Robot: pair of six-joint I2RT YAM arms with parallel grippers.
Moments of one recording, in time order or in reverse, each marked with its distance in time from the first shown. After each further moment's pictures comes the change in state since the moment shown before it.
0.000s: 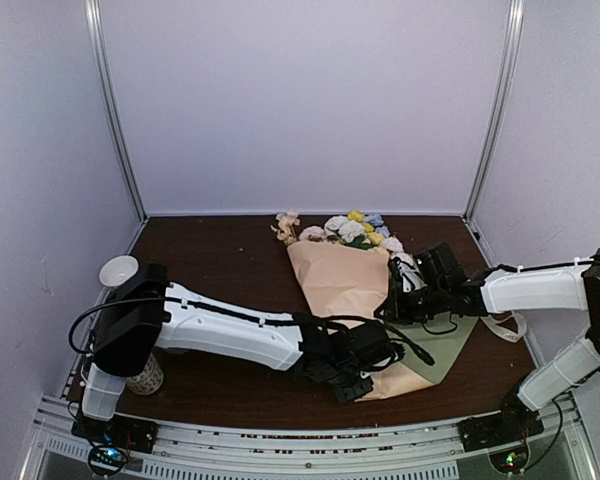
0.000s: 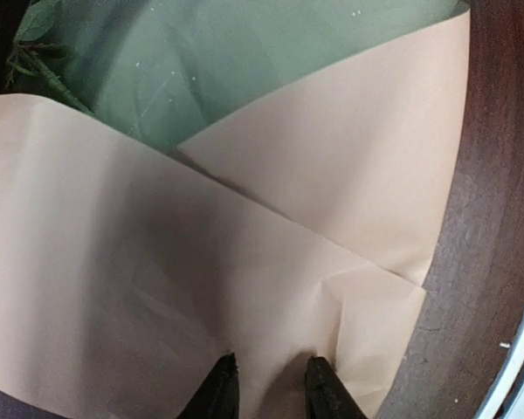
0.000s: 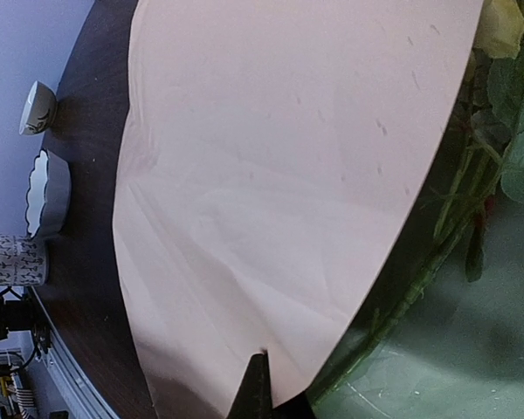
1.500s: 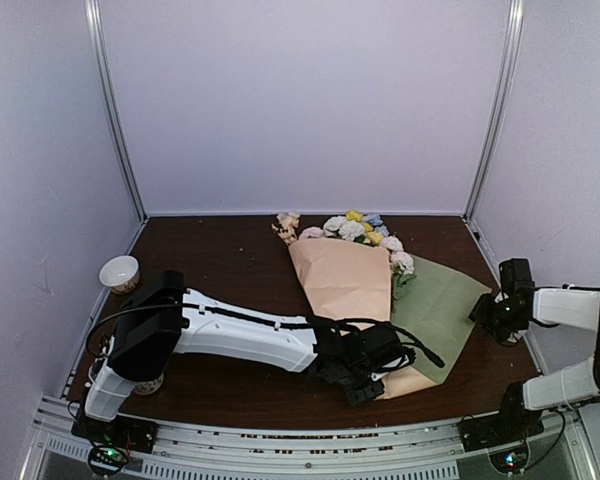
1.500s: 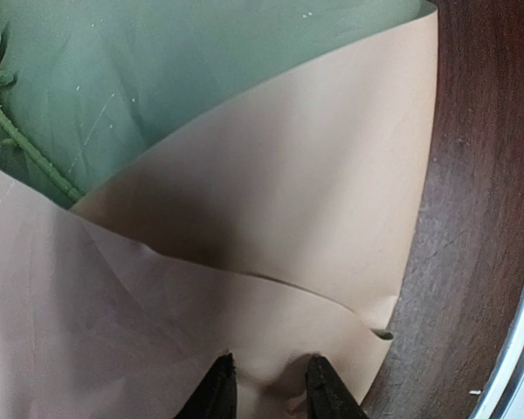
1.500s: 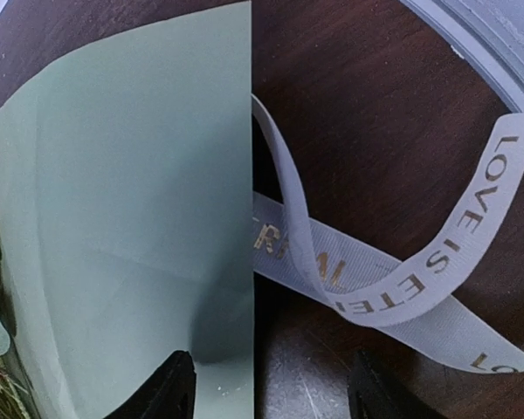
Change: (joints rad) left arm -0.005 0.111 0.117 -0.012 0.084 0.005; right arm -0.666 -0.226 -0.231 -0.216 0.317 0.060
